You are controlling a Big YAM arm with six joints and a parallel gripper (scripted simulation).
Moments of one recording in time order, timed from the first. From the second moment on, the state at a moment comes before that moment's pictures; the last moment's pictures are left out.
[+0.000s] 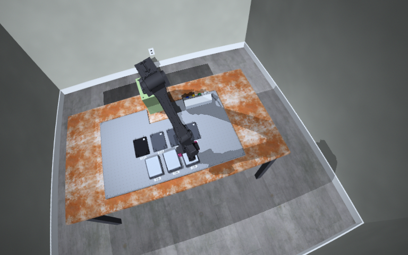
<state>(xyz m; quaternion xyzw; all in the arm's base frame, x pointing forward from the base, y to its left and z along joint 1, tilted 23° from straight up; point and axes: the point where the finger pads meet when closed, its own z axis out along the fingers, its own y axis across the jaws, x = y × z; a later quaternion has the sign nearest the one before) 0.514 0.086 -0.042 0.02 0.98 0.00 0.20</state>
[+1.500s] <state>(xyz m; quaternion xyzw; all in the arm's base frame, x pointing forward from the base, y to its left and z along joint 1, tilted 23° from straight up) 0.464 0.049 -0.062 0.04 0.98 0.00 0.20</state>
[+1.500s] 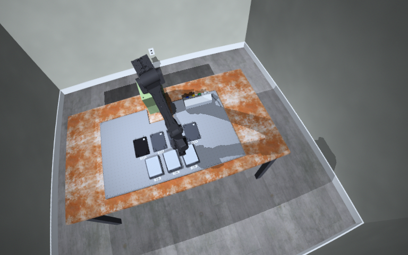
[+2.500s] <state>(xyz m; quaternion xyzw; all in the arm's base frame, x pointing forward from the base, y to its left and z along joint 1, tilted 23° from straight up) 0.365 -0.028 -0.099 0.05 0.98 0.00 0.20</state>
